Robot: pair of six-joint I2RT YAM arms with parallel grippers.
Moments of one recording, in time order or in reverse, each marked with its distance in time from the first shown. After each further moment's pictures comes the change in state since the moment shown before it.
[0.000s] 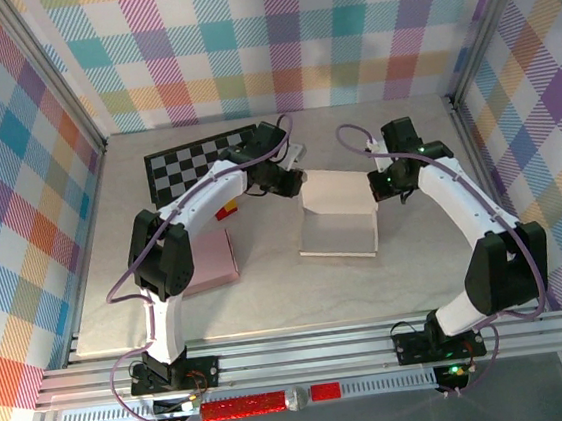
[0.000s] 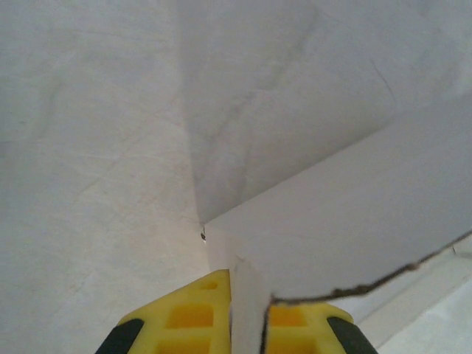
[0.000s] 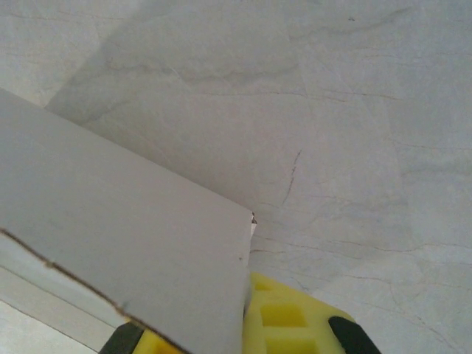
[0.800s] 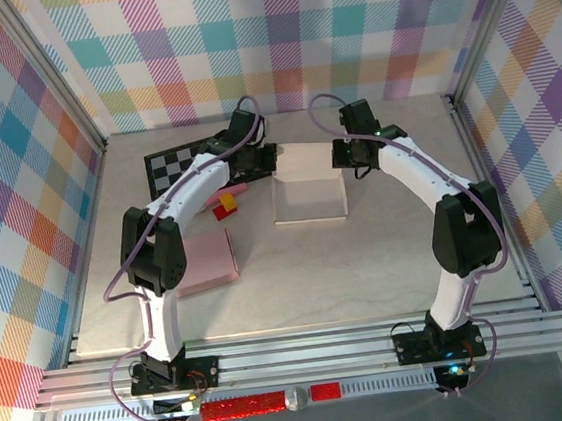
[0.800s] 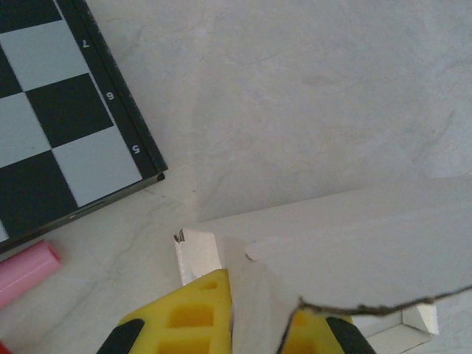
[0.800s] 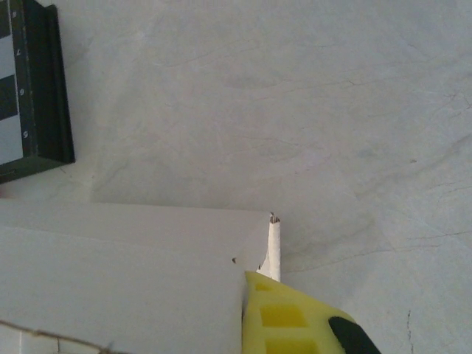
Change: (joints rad) left arm 0.119 0.010 0.004 0.160 -0.132 -0.236; right arm 0.121 0.296 0.227 0.274 0.098 0.402
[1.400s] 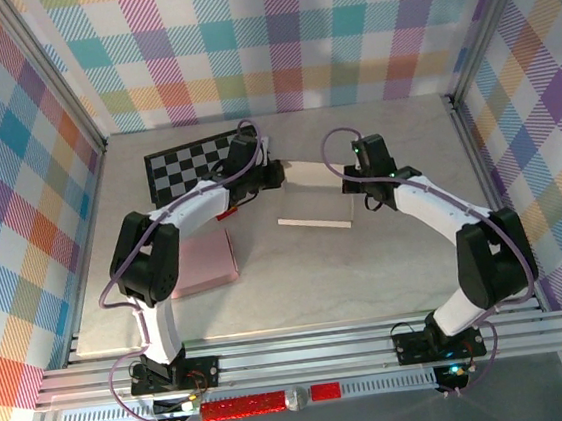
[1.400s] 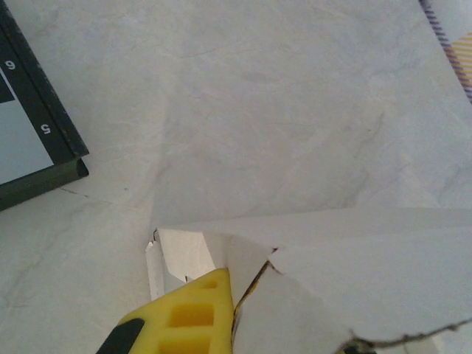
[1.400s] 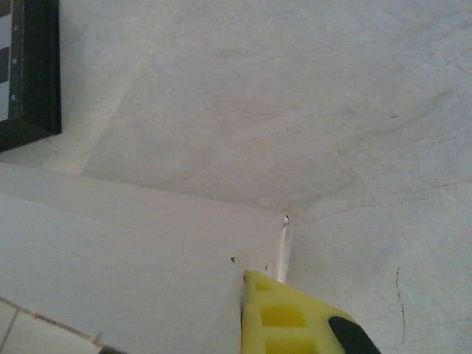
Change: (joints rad) left arm -0.021 -0.116 -0.406 0.470 0.113 -0.061; right arm 0.016 -0.254 -0.448 0.313 0.027 0.003
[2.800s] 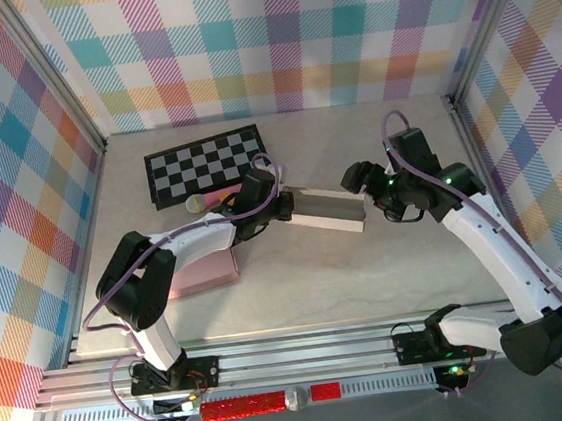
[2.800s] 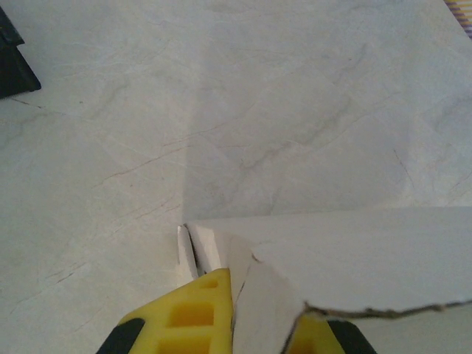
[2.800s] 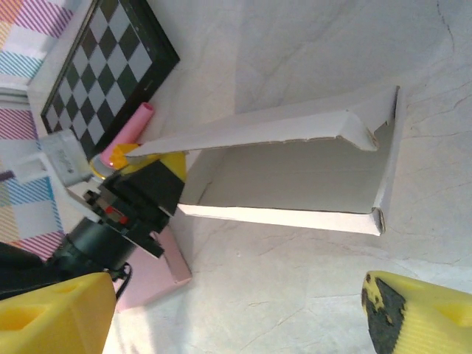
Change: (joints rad) left arm -0.150 -0.162 -0.298 0.154 -0.155 0.008; right arm 0.022 -0.360 0.267 -0.709 -0.233 0.573
